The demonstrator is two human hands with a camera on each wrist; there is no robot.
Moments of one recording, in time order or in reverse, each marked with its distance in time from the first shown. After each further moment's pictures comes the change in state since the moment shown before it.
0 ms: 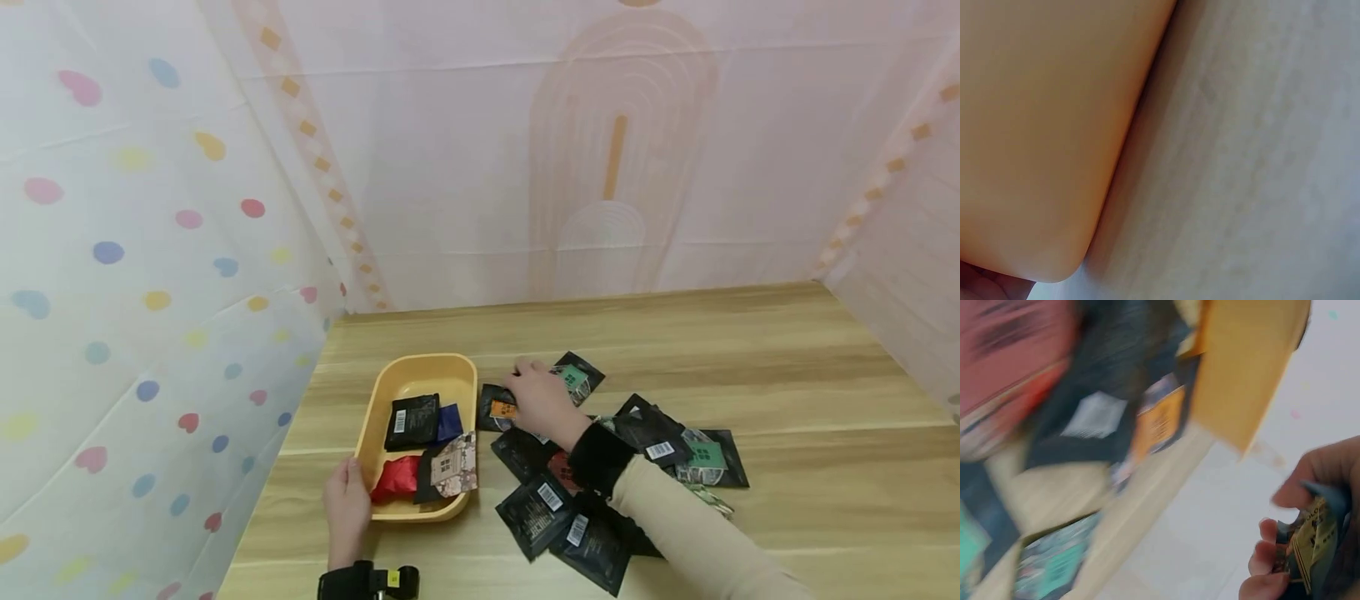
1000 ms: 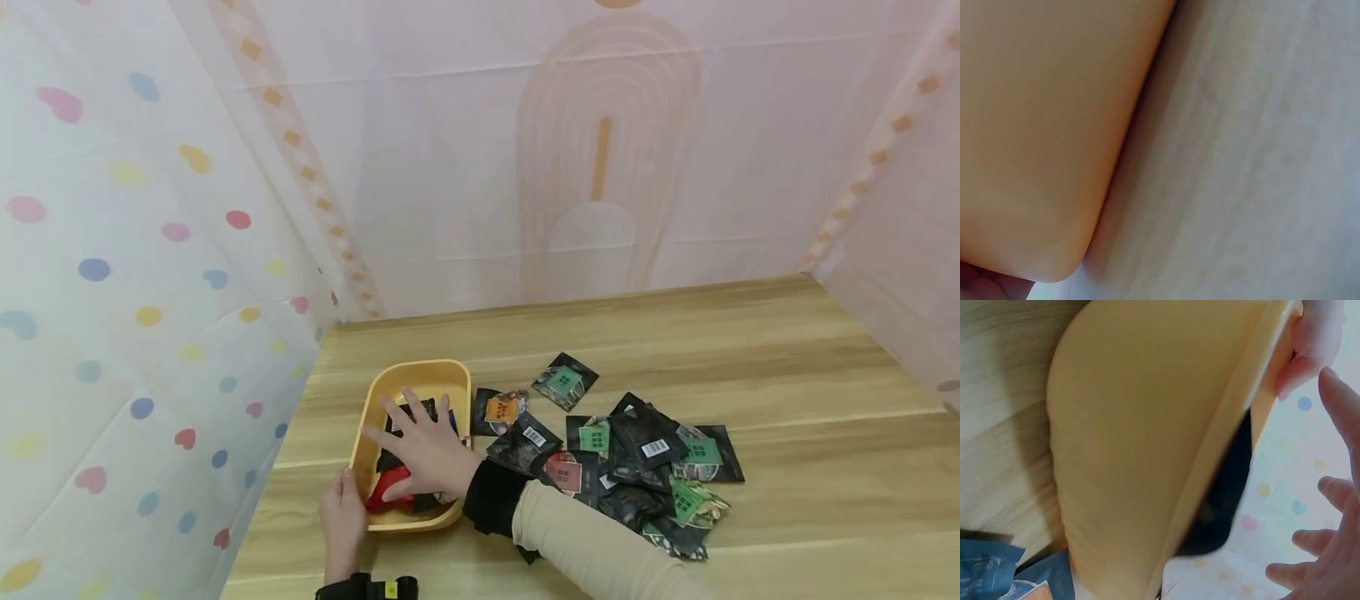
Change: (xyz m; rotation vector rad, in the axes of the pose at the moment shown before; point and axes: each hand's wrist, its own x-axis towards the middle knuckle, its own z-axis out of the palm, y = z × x) left_hand 0.006 -0.003 -0.001 0.048 -0.003 0.034; right_hand 0.029 -0.120 0.029 -0.052 -0.041 -0.292
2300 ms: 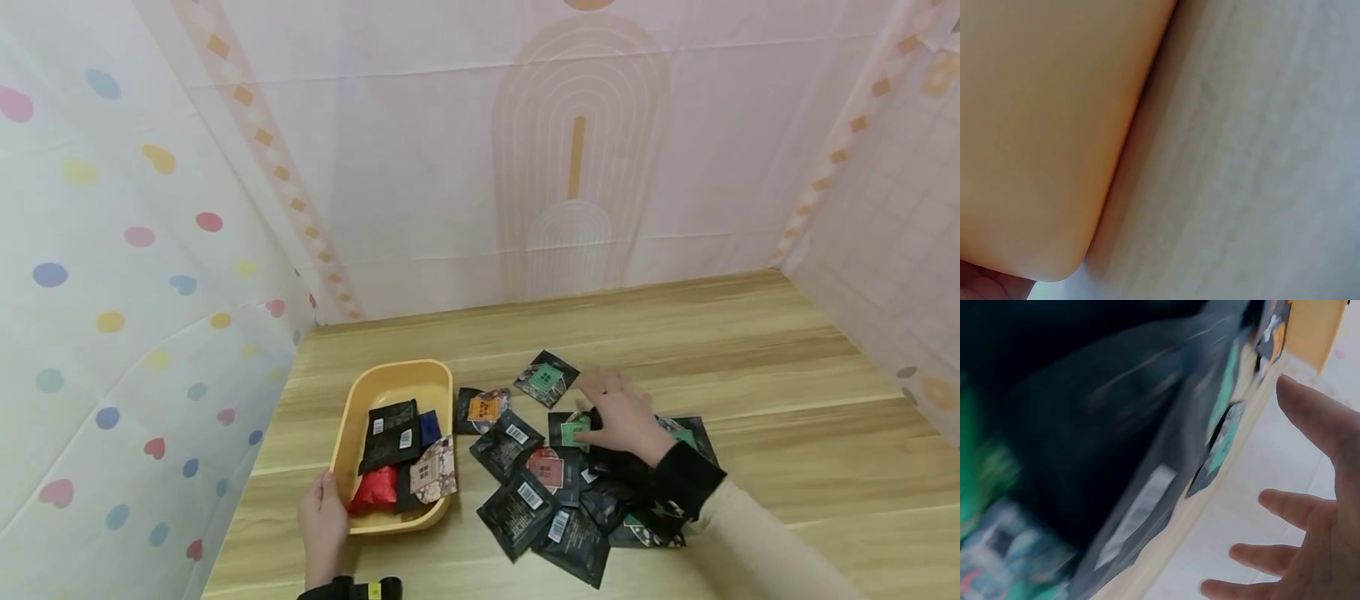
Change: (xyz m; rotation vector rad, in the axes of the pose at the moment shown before) left_hand -0.008 -0.007 -0.026 -0.040 0.027 -0.113; right_hand -0.155 0.161 -0.010 0.162 -0.047 0.484
